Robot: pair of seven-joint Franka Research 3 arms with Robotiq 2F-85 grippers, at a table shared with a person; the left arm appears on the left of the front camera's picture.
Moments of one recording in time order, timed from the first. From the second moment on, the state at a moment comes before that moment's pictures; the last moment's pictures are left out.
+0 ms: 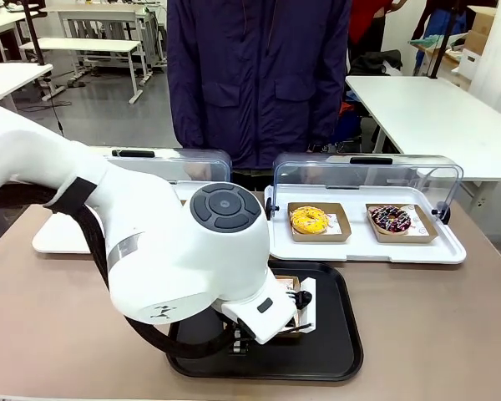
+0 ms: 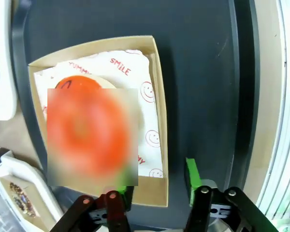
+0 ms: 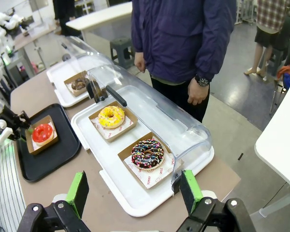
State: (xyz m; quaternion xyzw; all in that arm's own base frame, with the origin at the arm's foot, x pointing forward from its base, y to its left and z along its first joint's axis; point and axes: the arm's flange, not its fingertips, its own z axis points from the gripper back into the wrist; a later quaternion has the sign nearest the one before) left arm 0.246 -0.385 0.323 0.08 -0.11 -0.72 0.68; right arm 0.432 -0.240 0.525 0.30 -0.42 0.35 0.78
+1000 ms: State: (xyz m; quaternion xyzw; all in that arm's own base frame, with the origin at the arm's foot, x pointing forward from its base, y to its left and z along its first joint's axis) left arm 0.223 -0.383 0.395 0.10 -0.13 -0.70 0.69; right arm 0.432 -0.240 0.525 0.30 -0.42 0.35 0.78
